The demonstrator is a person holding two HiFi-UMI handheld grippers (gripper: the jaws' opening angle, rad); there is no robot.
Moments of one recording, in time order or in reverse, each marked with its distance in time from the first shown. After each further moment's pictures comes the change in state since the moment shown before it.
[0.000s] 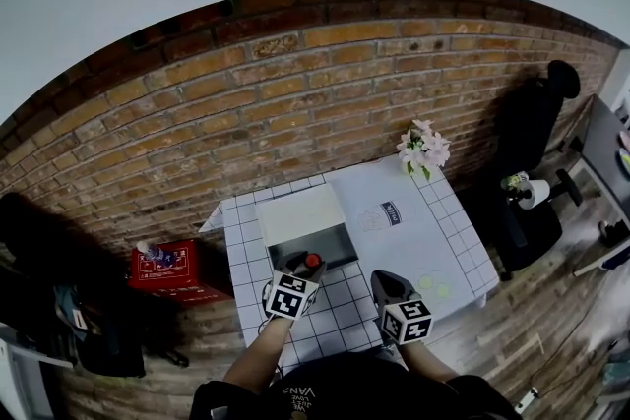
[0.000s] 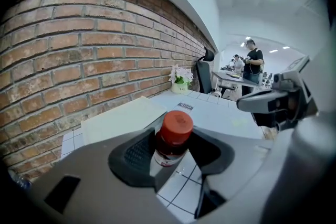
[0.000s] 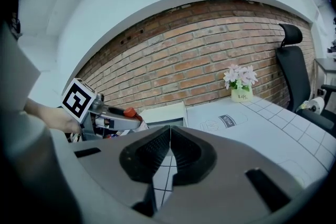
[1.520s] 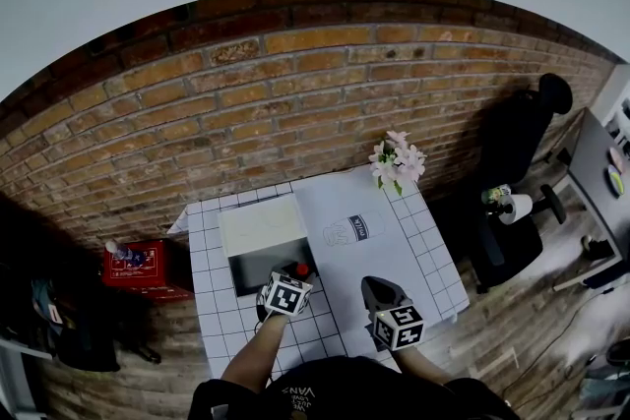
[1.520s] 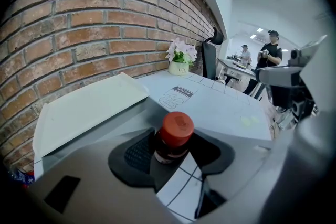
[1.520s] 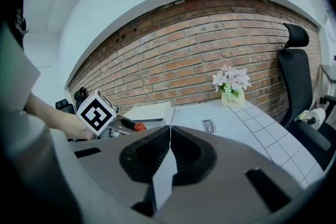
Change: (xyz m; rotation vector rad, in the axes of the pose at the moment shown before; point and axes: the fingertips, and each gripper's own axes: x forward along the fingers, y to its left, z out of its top) left arm 0.110 -0.034 -0.028 -0.079 0.197 -0.003; right arm -0.008 -0.082 0.022 -0.050 0.061 0.023
